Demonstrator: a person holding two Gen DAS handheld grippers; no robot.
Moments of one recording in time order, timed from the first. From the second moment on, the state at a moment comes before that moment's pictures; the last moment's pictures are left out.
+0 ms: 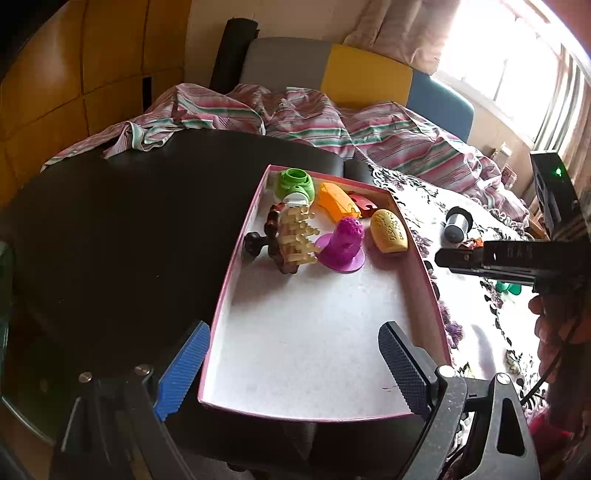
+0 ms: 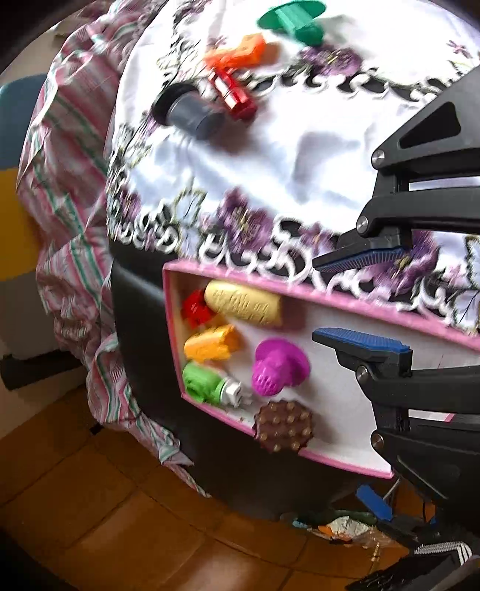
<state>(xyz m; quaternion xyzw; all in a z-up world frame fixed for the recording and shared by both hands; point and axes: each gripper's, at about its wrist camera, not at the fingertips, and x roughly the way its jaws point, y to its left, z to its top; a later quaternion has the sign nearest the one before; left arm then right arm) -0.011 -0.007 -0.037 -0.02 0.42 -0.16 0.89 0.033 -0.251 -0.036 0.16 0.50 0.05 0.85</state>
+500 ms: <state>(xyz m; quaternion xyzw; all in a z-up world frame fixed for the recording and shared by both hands) -0.024 -0.039 -0.034 0.01 0.42 -0.18 0.89 -0.011 -0.309 -0.038 0.11 0.49 -0.04 0.86</state>
